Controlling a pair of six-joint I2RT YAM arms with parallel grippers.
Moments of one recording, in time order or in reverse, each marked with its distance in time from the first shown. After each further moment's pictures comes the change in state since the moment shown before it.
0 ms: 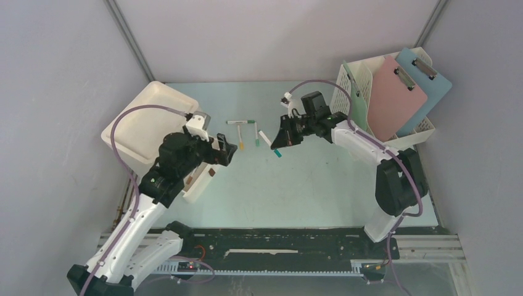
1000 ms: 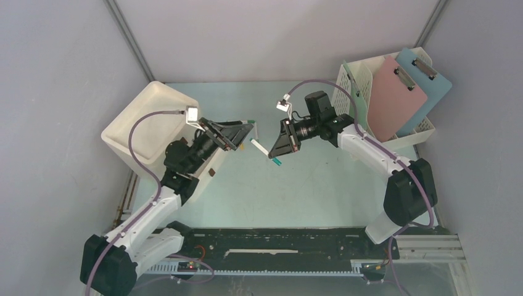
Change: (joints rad) left arm 0.000 0.160 -0.248 0.989 0.256 -0.676; right arm 0.002 -0.122 -0.044 -0.001 -0.393 -0.076
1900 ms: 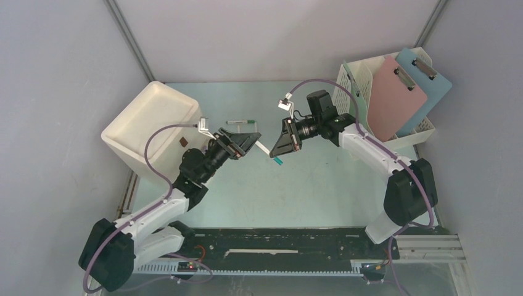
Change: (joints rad) left arm -0.126 0.079 -0.111 0.077 -0.160 -0.187; right arm -0.017 0.000 0.000 0.001 -0.031 -0.002
